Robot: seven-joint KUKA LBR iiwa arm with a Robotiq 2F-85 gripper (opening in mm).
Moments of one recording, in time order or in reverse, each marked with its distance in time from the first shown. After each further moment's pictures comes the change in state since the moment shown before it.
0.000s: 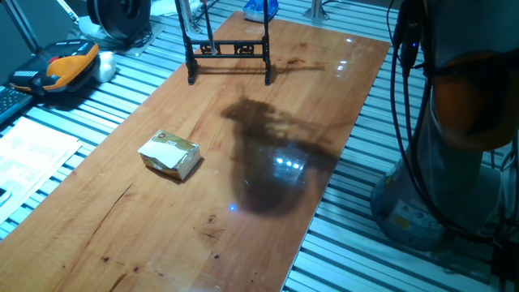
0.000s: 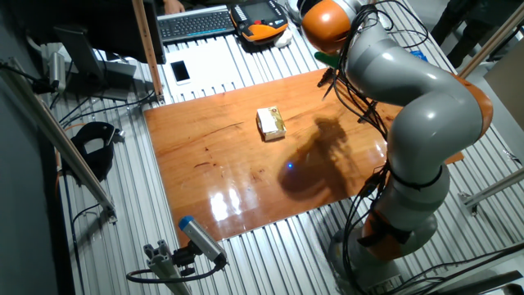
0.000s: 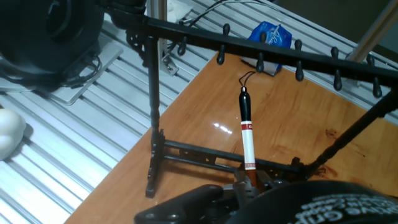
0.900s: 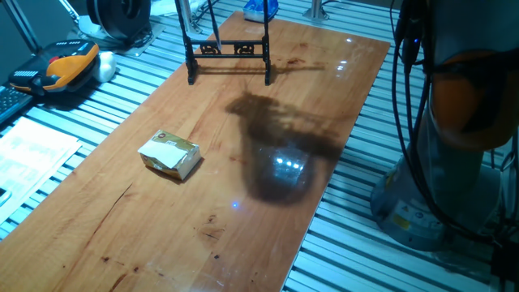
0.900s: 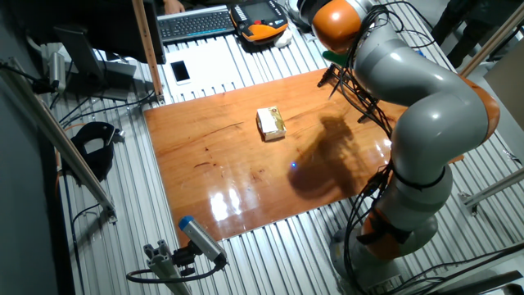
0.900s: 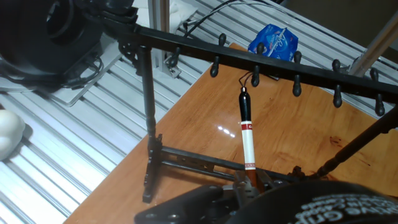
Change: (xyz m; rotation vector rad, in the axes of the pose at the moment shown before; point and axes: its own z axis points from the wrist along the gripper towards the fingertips) arm -0.011 -0.009 0.012 -0.026 0.013 -0.019
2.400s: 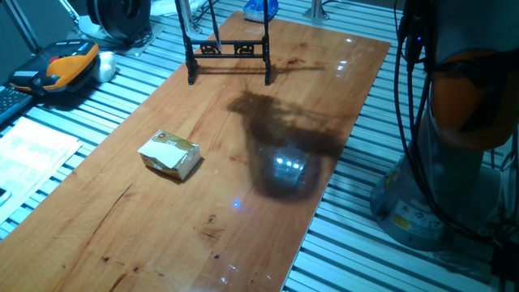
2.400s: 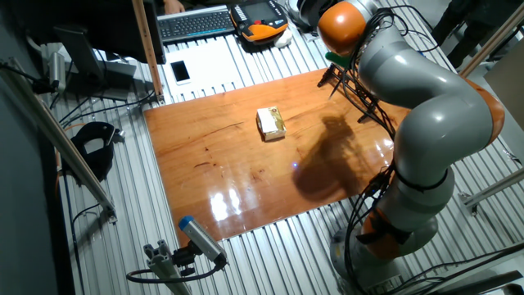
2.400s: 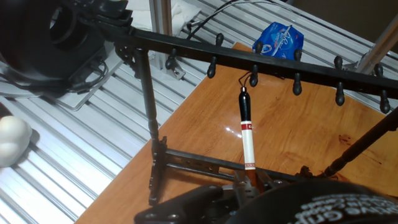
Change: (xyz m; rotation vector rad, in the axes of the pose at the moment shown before) arm 0.001 0.000 0.005 -0.033 -0.010 0.029
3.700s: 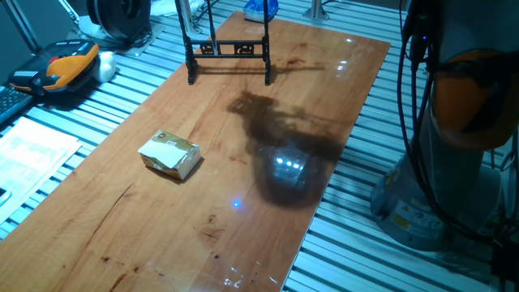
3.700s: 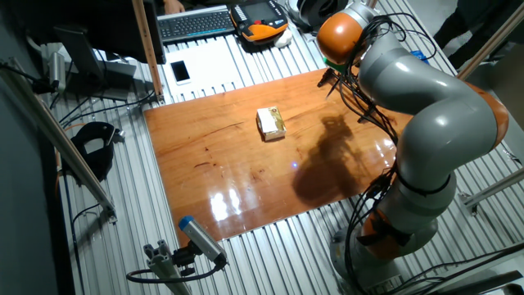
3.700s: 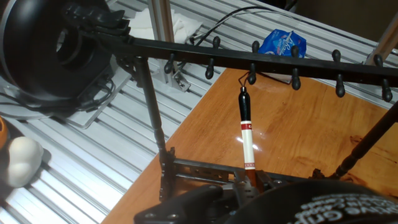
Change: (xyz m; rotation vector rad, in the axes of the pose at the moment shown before) arm 0.003 0.003 0.003 -0.039 -0.054 0.067
